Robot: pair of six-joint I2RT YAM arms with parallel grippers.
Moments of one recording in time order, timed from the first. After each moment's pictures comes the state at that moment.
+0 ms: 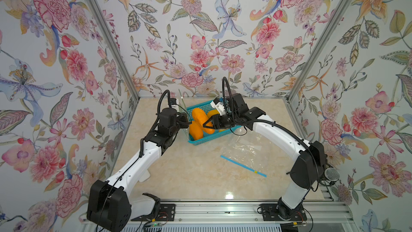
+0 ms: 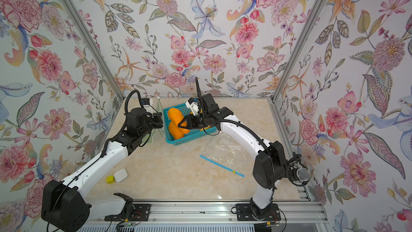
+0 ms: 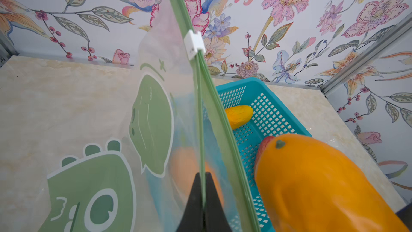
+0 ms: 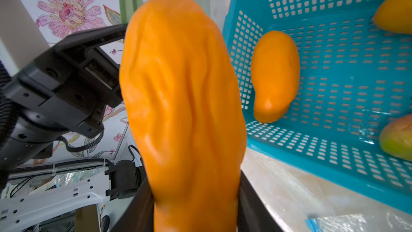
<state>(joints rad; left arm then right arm) -0.37 1.27 0.97 -0.09 -0.07 -0.31 0.68 1.75 1.60 -0.61 -0.59 0.46</state>
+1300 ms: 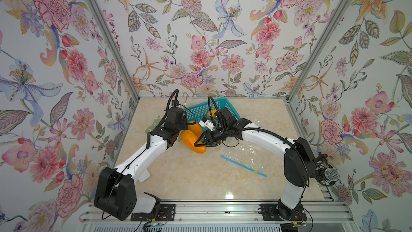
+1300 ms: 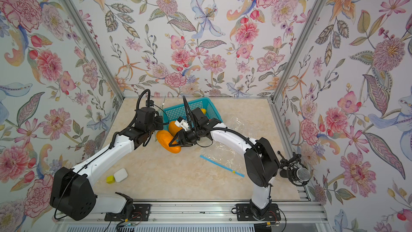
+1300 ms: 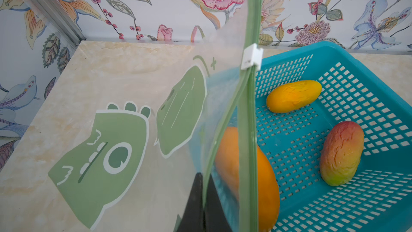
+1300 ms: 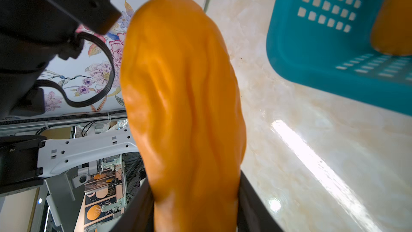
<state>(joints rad) -0.40 1.37 1.03 -0.26 -0.31 -0.26 0.75 1.83 1.46 -0.51 -0.85 0.58</state>
